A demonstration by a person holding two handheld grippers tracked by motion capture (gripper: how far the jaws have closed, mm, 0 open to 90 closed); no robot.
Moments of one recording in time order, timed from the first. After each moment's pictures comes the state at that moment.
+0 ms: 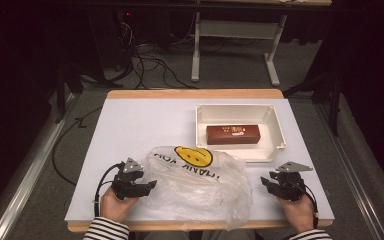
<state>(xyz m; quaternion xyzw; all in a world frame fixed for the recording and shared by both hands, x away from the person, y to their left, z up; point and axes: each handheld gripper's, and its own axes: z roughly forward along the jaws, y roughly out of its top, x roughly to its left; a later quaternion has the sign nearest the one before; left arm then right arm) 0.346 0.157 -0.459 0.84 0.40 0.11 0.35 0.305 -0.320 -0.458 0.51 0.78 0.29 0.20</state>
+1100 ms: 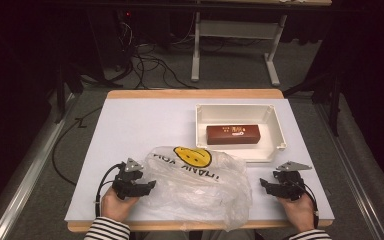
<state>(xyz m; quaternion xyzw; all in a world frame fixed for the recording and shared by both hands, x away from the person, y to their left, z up) 0.350 0.157 -0.466 0.84 0.42 0.11 0.33 0.312 -0.327 -0.470 0.52 0.78 0.28 0.19</state>
